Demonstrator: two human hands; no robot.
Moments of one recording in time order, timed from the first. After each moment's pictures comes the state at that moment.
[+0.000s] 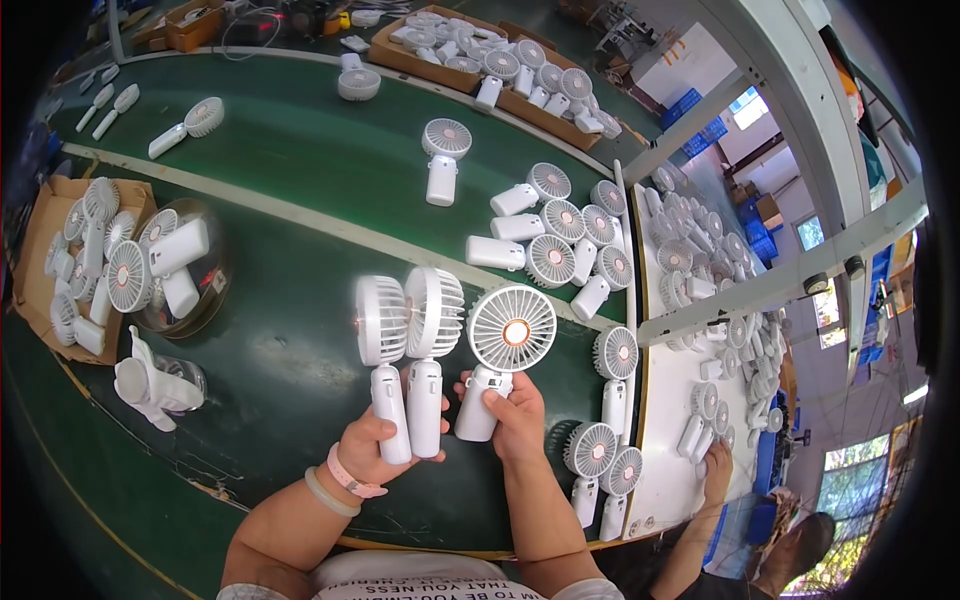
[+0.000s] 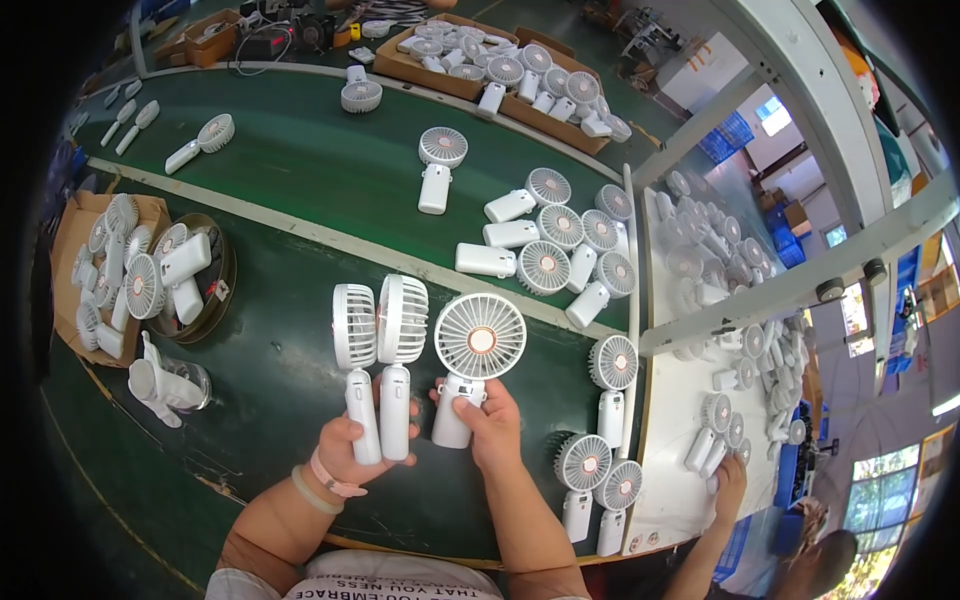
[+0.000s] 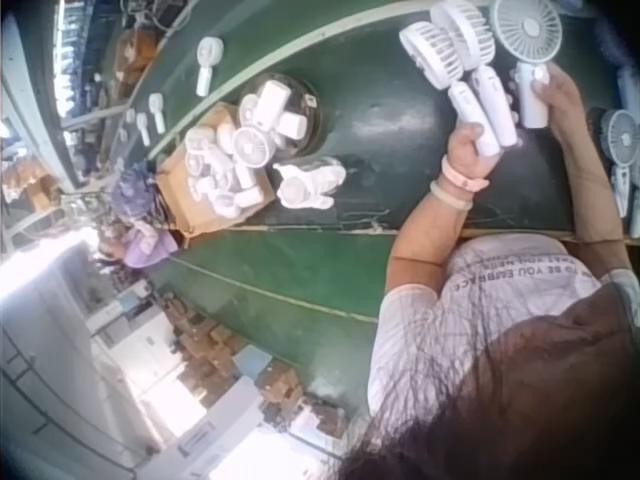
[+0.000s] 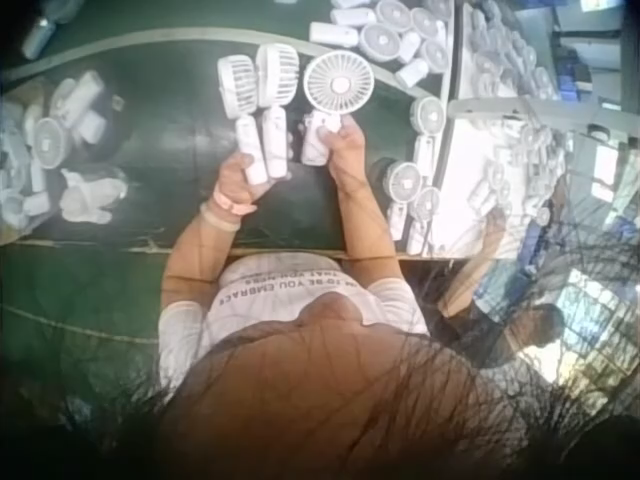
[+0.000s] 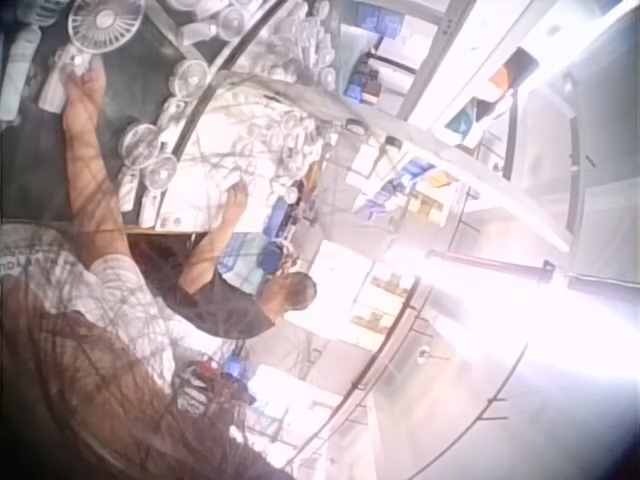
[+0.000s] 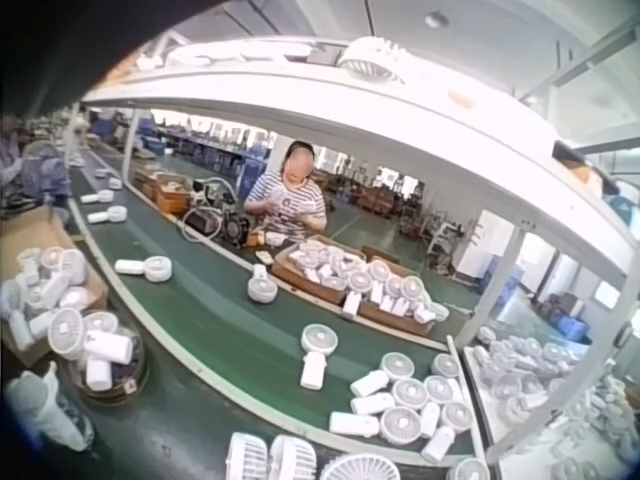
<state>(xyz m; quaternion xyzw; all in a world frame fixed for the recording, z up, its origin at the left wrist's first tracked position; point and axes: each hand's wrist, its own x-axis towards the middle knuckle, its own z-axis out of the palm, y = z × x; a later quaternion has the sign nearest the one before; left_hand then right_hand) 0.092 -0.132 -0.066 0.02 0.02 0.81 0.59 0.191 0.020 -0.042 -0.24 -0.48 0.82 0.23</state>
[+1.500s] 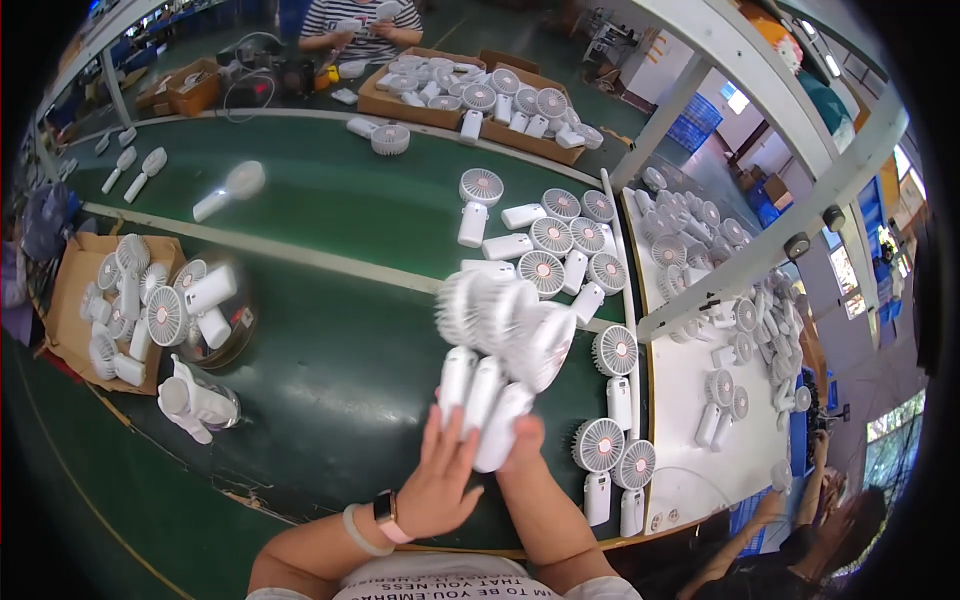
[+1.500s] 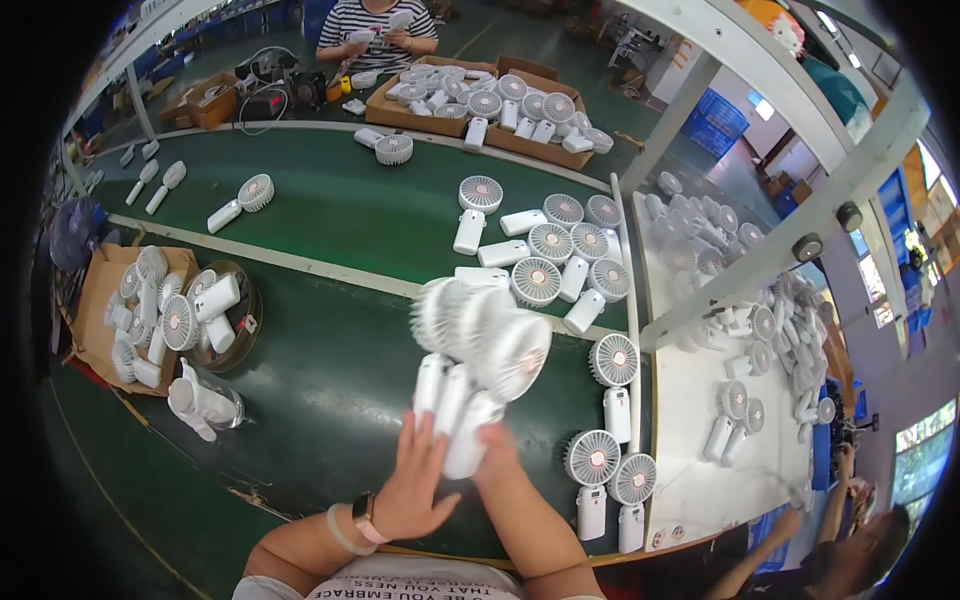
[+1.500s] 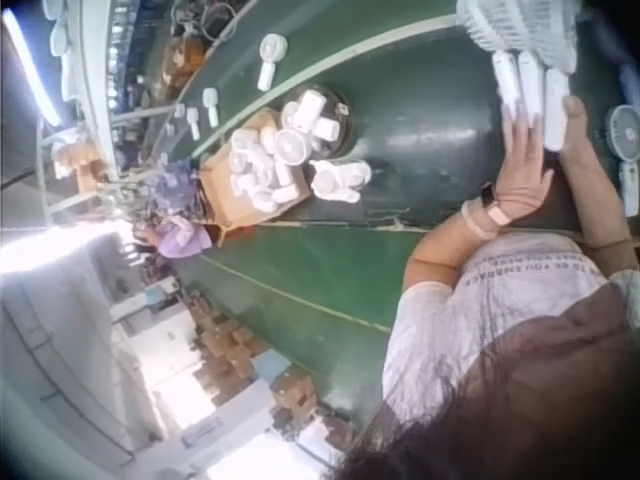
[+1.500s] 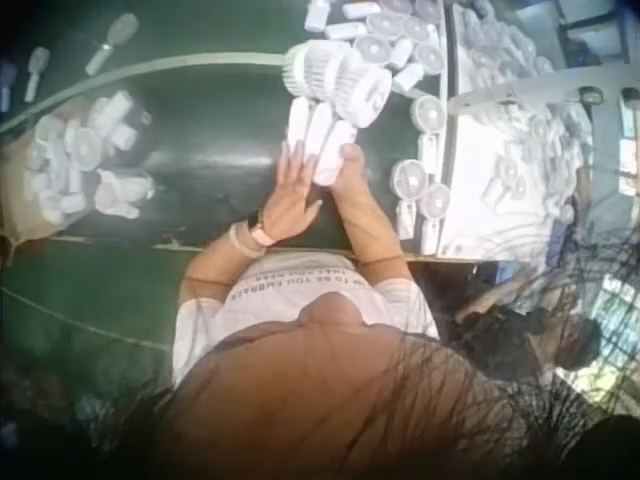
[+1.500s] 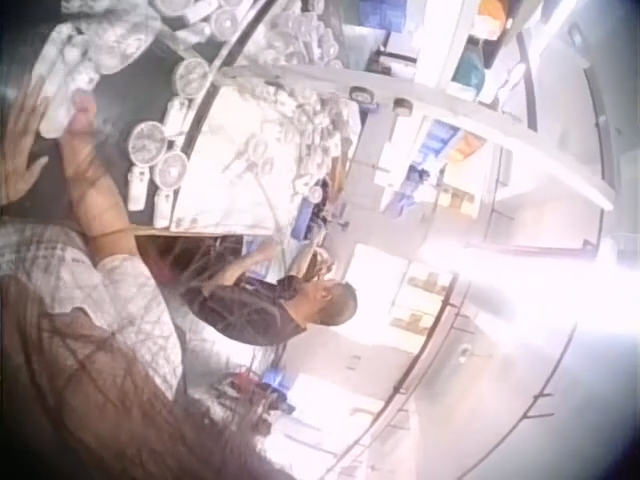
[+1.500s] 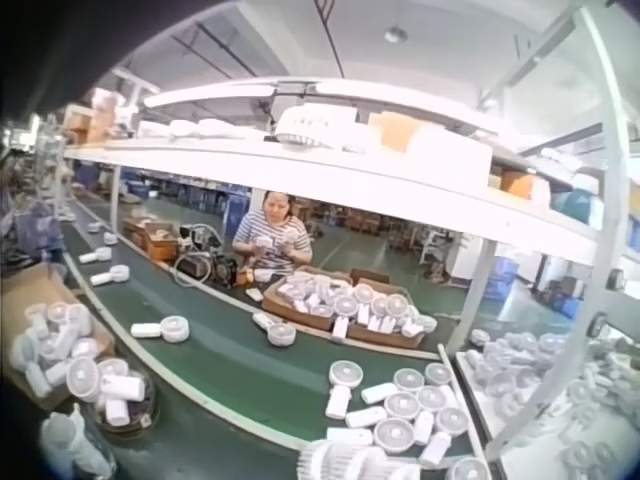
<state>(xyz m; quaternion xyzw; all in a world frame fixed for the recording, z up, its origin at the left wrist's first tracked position) 0.154 -0.136 -0.017 0.58 0.71 0.38 0.11 0.197 0.004 -0.023 -0.02 -0.26 0.95 0.16</state>
